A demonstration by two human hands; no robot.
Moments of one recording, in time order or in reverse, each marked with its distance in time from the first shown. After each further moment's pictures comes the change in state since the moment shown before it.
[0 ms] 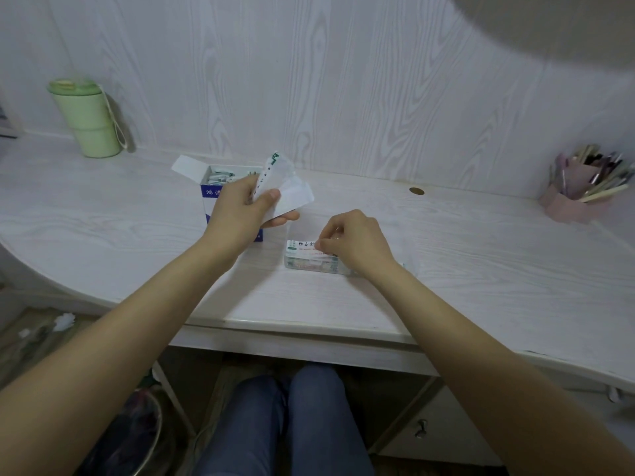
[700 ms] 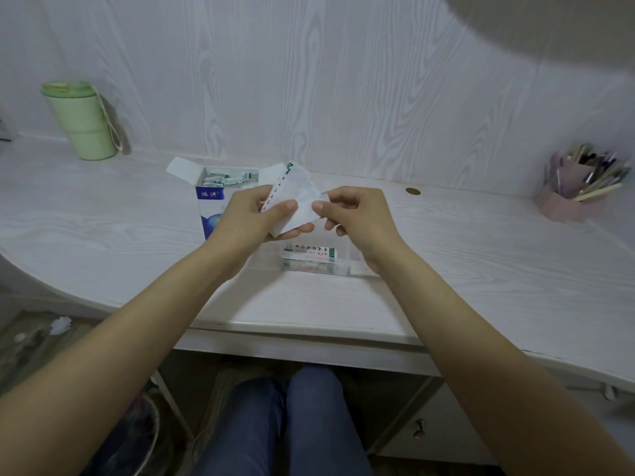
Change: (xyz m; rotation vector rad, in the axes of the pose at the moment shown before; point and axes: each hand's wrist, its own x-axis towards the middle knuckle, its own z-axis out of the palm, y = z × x) left_hand -0.008 0.006 0.010 -0.094 -0.126 -0.103; right_hand -0.007 -0.016 -0.024 0.684 0.056 -0.040
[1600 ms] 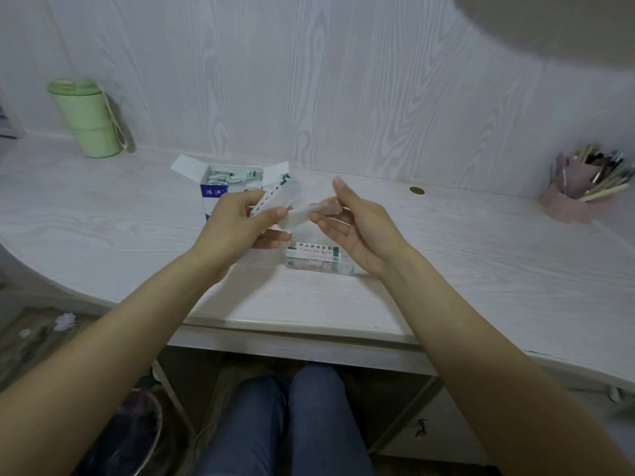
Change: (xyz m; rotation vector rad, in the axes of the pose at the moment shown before) left_hand -0.004 -0.006 -0.017 0.115 0.077 -0.025; right_hand 0.000 0.006 0.004 0.635 -0.085 0.265
